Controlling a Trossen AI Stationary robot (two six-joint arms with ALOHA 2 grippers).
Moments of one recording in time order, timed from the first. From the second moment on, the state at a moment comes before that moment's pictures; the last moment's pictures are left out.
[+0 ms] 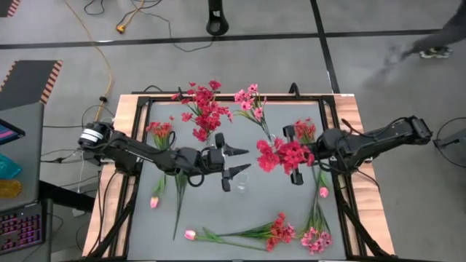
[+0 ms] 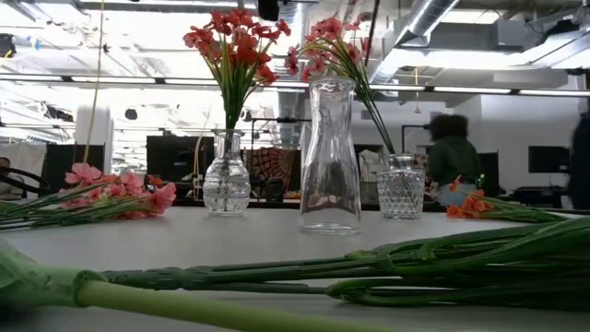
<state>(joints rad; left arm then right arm) -0.21 1.58 0.95 0.76 -0.36 0.08 0.19 0.97 0.68 0.43 0.01 -0.34</state>
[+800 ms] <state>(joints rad) -0.20 1.62 1.02 0.68 -0.41 0.11 0.16 1.20 0.68 0.69 0.01 -0.31</state>
